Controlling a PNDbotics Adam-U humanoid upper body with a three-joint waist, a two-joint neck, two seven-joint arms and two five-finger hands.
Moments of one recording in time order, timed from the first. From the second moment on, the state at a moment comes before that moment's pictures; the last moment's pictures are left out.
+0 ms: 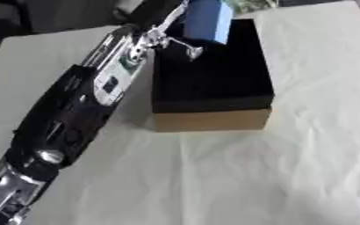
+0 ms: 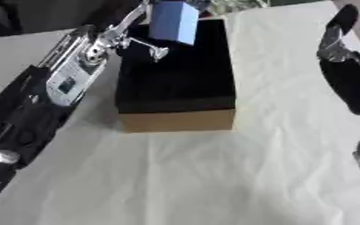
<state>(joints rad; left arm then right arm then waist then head) -1.12 0.40 -0.33 -1.28 -0.84 -0.02 -0.11 -0.62 -0.38 0.20 -1.98 0.74 0.47 -0.38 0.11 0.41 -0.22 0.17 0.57</state>
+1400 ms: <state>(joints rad) -0.80 0.50 -0.14 -1.92 -0.23 0.28 0.28 -0.55 -0.38 0.17 -1.98 0.75 0.49 -0.42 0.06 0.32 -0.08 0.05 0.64</state>
